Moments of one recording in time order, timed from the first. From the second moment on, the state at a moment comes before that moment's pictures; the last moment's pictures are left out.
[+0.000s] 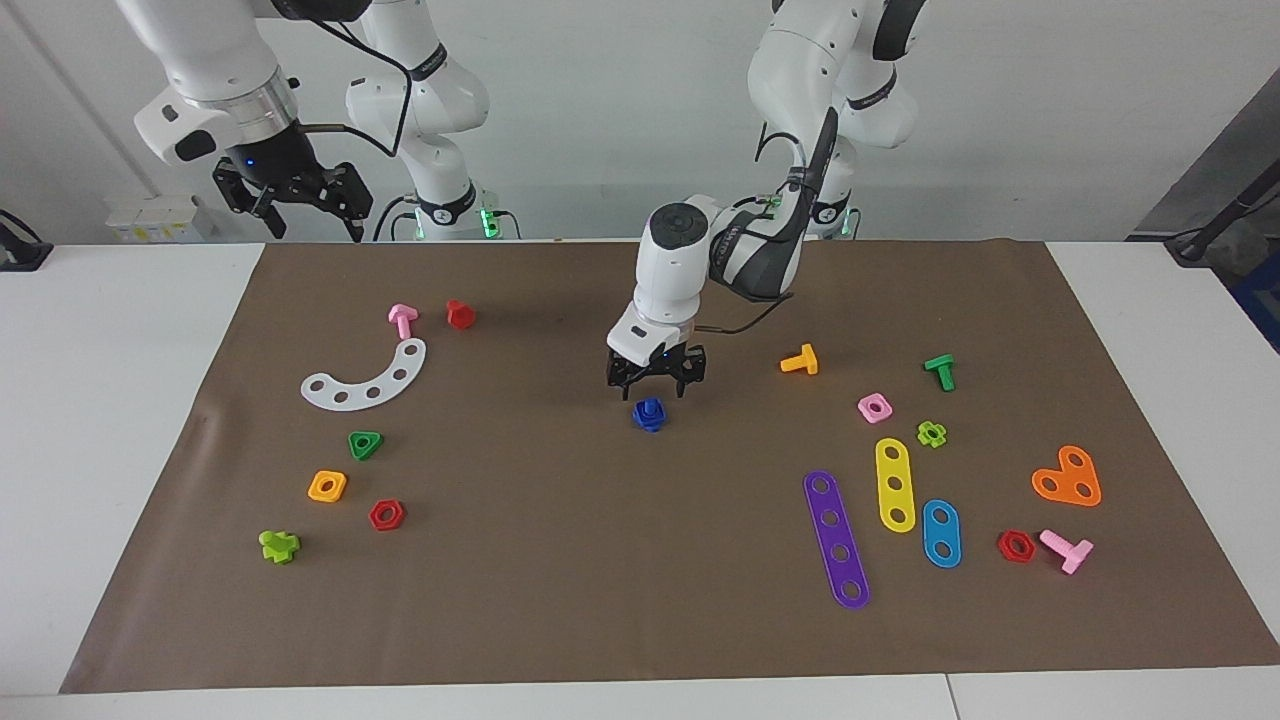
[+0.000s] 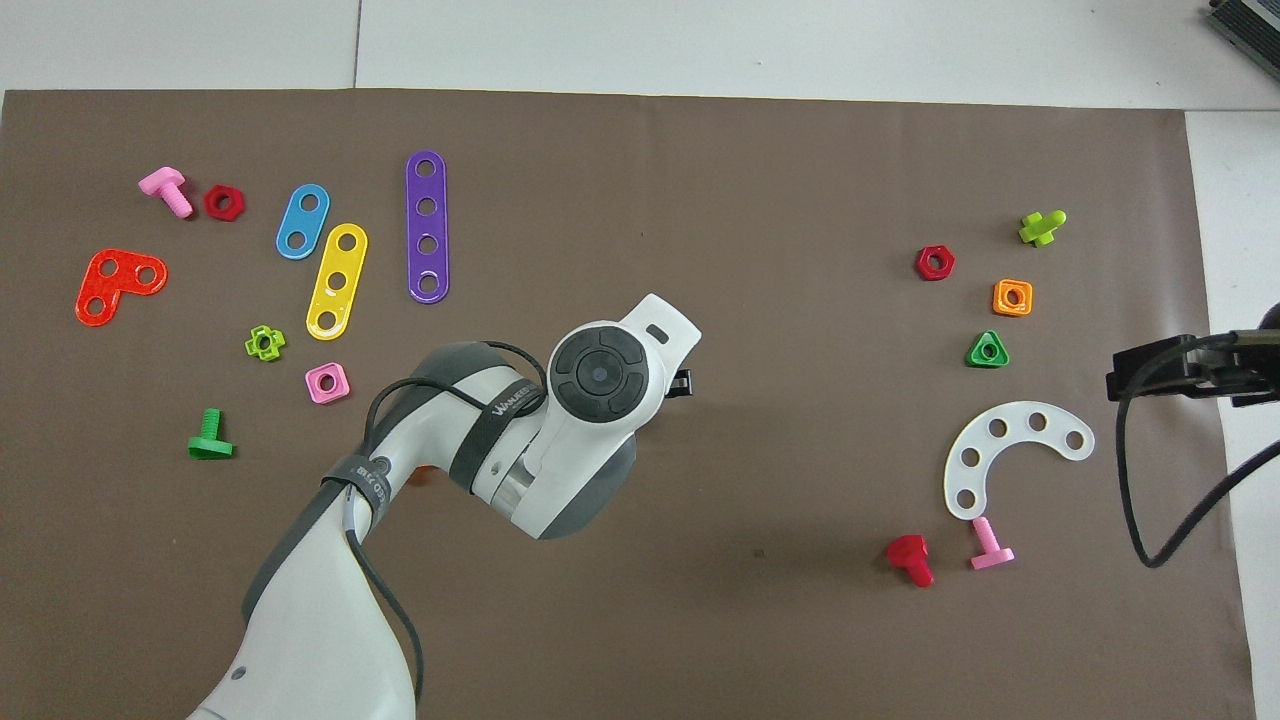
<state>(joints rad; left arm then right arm) -0.69 0.39 -0.03 -1.82 0.00 2.32 -0.75 0.08 -0.10 -0.06 -1.62 -0.03 1.46 0.09</state>
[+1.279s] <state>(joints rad) -0.69 0.43 -0.02 -1.82 0.00 2.40 -0.81 0.08 -0.10 -0.06 -1.62 -0.03 1.46 0.09</state>
